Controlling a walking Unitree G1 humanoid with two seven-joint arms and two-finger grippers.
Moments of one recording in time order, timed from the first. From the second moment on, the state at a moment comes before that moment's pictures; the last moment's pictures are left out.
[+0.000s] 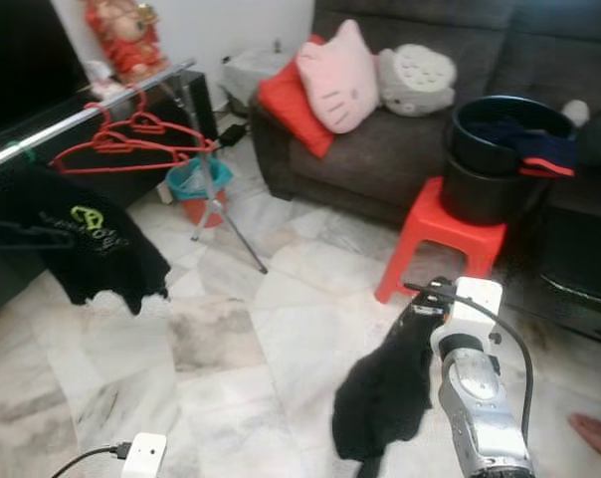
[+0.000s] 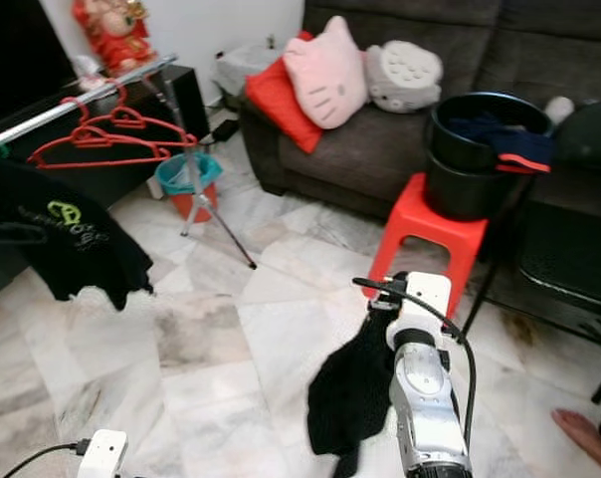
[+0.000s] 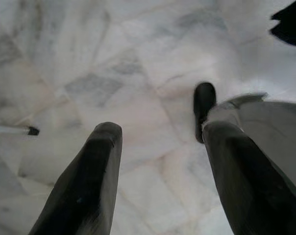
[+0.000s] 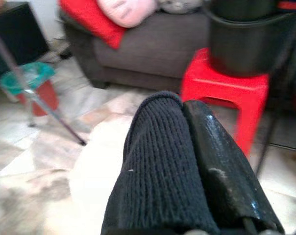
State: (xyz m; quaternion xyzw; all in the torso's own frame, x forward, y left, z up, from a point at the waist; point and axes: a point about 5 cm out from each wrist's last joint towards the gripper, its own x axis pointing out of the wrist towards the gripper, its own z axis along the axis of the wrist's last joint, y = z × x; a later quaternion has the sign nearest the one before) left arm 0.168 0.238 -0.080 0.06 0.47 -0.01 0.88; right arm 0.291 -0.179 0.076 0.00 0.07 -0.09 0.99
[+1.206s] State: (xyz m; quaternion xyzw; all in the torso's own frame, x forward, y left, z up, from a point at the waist) left arm 0.161 0.233 -0.085 0.05 0.48 0.00 0.88; right arm 0.300 -0.180 0.075 -0.01 0.07 -0.09 0.99
